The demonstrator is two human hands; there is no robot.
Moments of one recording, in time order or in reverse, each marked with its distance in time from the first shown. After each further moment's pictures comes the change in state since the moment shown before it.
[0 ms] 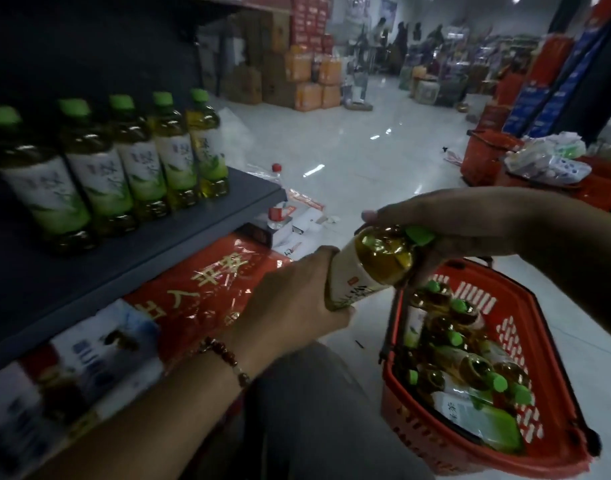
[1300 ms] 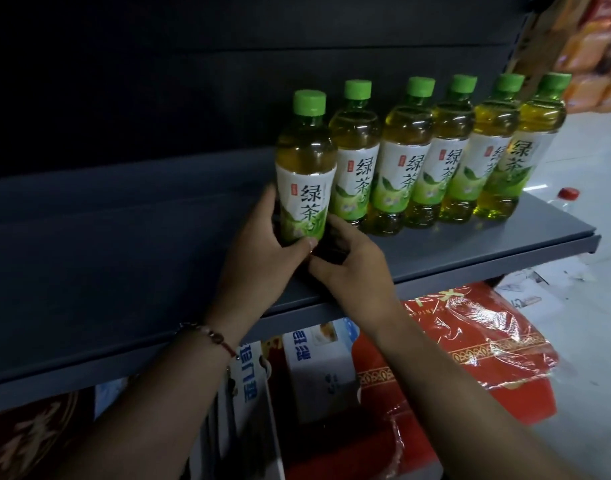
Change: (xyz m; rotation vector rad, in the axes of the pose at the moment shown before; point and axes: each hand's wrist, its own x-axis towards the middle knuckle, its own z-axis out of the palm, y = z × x) left_hand -0.119 -0.228 -0.180 -0.142 0.847 -0.623; right_hand 0.272 -0.107 0.330 0.030 0.058 -0.886
